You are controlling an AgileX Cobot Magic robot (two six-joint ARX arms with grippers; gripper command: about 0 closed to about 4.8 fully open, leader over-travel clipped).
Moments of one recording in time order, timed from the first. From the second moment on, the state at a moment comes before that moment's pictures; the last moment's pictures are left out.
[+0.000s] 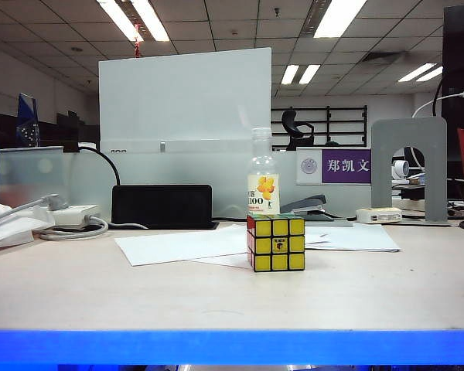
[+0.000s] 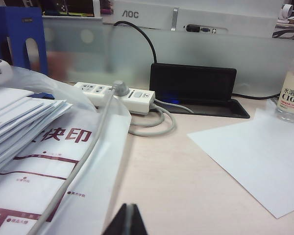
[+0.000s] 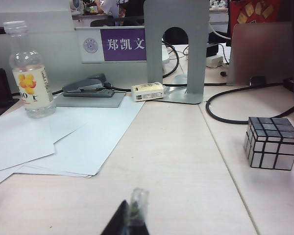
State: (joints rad) left arm -0.05 0.00 0.01 -0.01 -0.03 -0.04; right arm -0.01 0.00 0.01 -0.01 0.01 0.06
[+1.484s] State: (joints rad) left arm -0.46 1.48 0.92 0.06 0.63 0.19; right arm -0.01 0.15 0.40 -0.39 -0.57 0.47
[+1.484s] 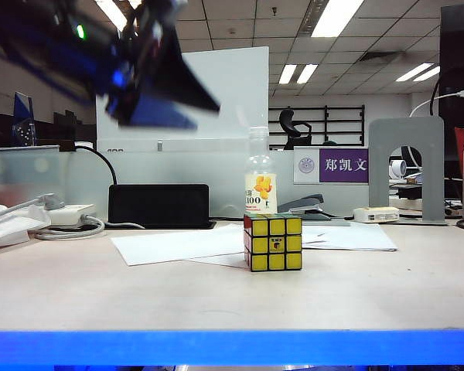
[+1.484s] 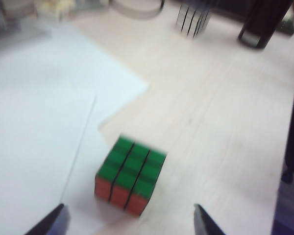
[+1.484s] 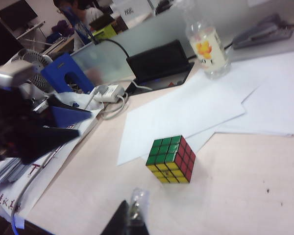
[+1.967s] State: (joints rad) left arm -0.55 1.84 1.28 -0.20 0.61 0.38; right arm -0.01 0.15 0.30 -0.45 -0.54 0.40
